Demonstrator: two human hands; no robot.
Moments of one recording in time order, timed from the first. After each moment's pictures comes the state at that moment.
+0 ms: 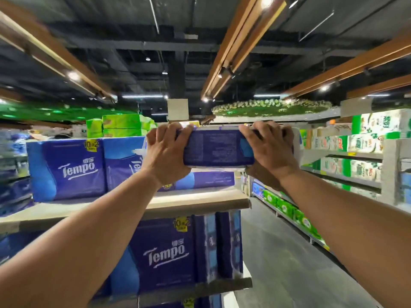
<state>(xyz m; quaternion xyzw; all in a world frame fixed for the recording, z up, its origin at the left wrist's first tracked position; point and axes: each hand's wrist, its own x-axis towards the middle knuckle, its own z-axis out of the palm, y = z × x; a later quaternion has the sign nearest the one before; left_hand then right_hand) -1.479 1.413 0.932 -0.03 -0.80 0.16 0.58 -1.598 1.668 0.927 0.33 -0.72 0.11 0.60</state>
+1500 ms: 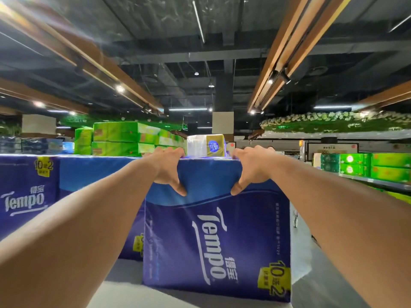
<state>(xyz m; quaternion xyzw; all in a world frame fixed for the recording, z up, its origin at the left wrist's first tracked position) -1.876 1.205 1.024 0.26 -0.94 0.10 0.19 -2.029 1.414 1.040 0.44 -0.87 -0.02 0.20</state>
